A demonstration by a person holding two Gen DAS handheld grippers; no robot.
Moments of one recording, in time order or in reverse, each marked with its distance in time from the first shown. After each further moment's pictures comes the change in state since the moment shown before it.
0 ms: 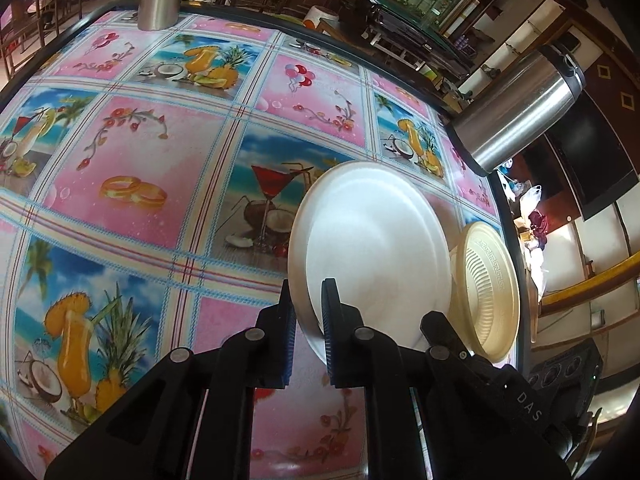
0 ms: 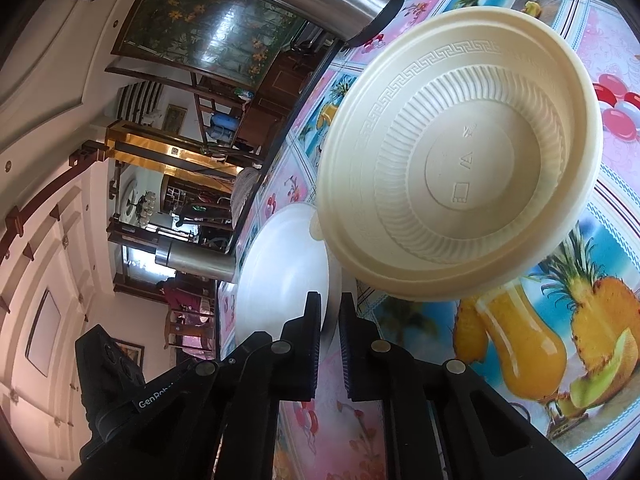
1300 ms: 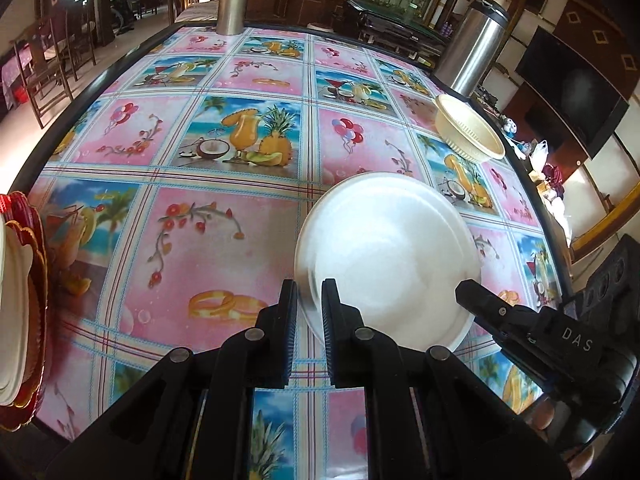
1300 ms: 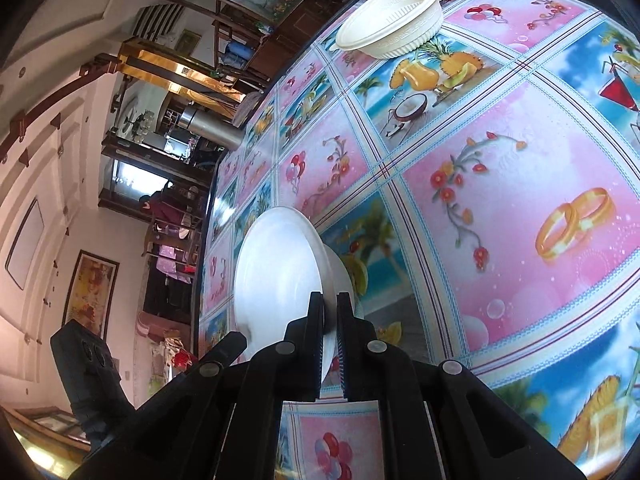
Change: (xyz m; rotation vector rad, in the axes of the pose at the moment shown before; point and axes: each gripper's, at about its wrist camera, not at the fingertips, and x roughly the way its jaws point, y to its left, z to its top) left arm -0.140 0.066 -0.208 0.175 -0.104 0.129; right arm -0.143 -0.009 -0.168 -0.203 0.196 -0.073
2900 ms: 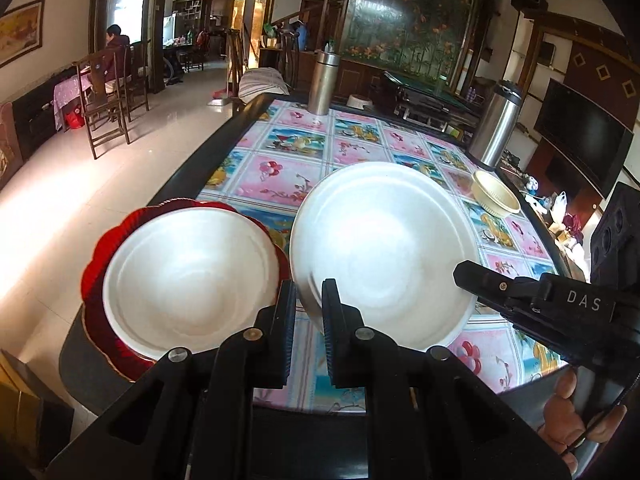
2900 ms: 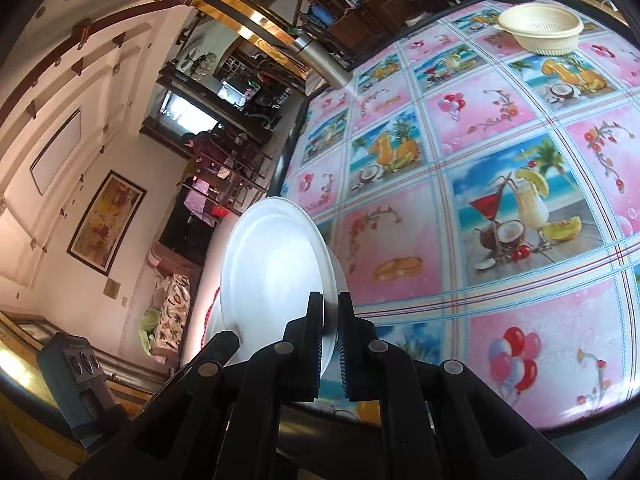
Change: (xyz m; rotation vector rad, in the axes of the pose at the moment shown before) left arm -0.138 0.123 -0.052 -0.059 -0.273 0.116; right arm 0.000 0.139 -0.102 -0.283 0.070 0.103
